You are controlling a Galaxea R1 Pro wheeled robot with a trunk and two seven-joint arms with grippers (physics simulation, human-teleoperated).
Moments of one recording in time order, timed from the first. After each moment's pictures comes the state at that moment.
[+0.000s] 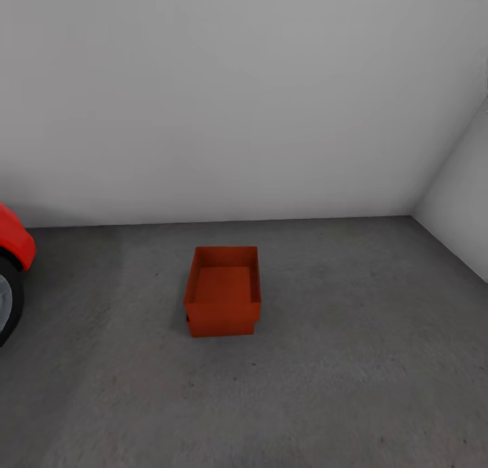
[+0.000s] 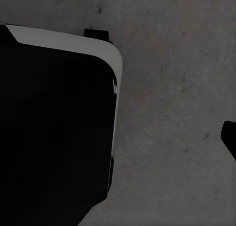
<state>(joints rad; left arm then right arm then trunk) -0.39 0.01 -0.15 0.00 0.38 -0.01 0.30 -0.22 -0.02 0.02 0.03 0.09 -0.16 -0.11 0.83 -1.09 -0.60</state>
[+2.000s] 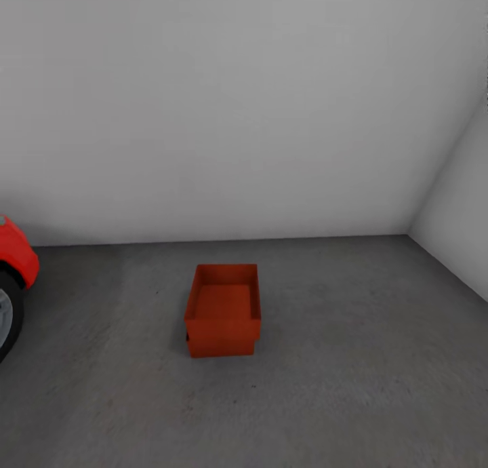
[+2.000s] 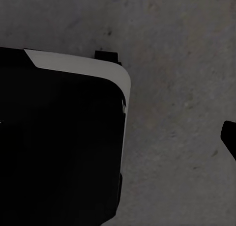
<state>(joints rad) -0.39 0.00 -0.15 0.00 0.38 -0.01 0.30 -0.20 -0.02 0.02 0.03 0.09 -0.16 -0.07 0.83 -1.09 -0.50</state>
